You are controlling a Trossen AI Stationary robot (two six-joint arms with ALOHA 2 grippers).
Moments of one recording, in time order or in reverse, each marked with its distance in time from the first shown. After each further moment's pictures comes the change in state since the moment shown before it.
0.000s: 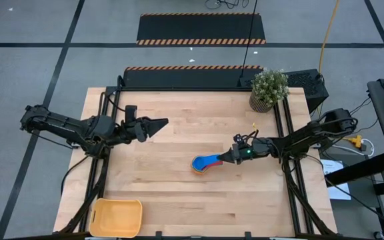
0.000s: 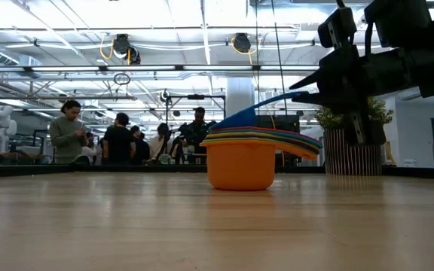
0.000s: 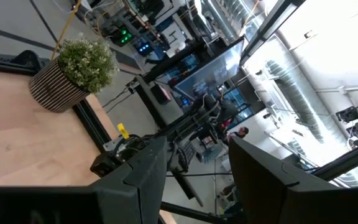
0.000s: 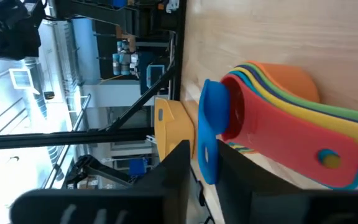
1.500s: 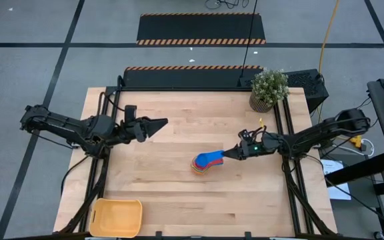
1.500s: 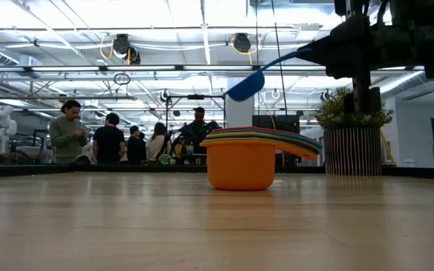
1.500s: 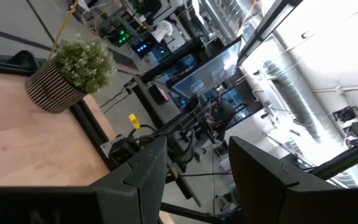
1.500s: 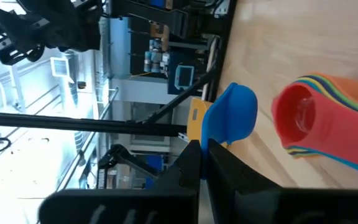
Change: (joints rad) left arm -0.005 -0.001 0.000 0.005 0.004 0.003; right arm 0.000 -0.246 -0.002 -0.108 0.000 -0.078
